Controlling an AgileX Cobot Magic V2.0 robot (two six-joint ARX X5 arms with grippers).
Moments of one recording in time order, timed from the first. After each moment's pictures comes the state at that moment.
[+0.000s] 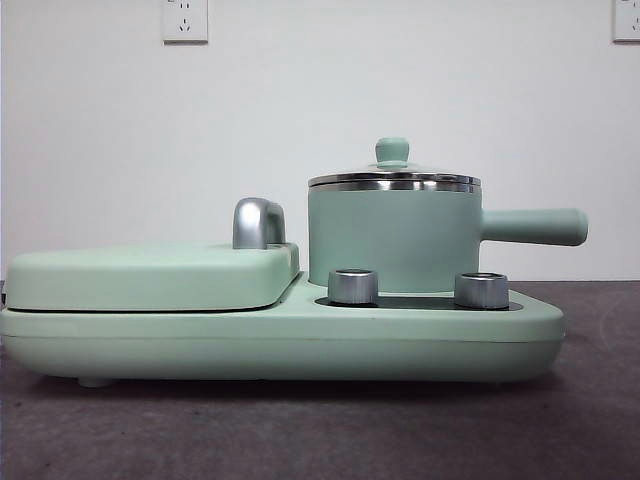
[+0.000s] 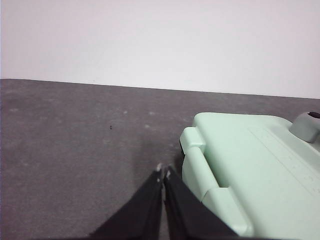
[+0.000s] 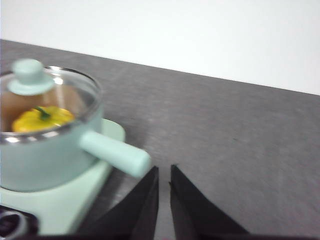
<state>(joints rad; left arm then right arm) 0.02 0.01 0.03 -0.04 0.16 -0.10 0.14 0.35 0.40 -0.24 -0.05 -0.06</state>
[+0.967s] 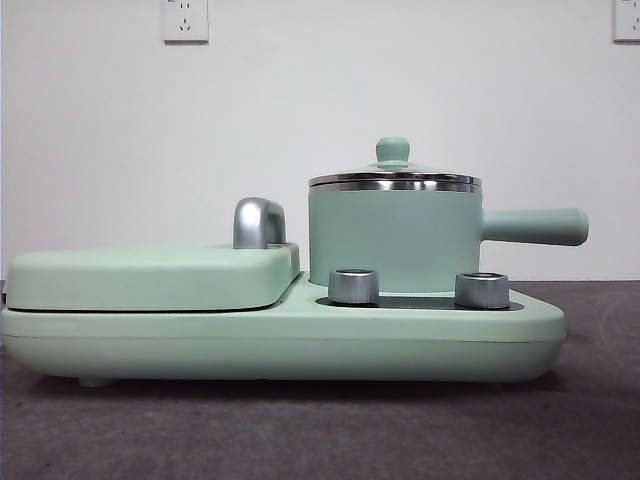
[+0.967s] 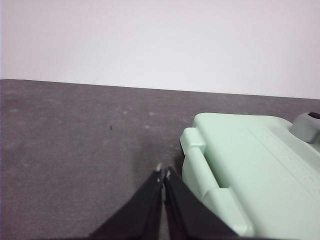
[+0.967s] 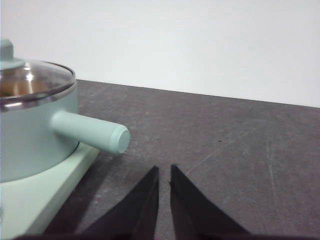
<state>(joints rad) 0.02 0.01 0.03 -0.04 0.16 -0.10 0.06 0.00 0.02 -0.02 -0.08 -0.03</state>
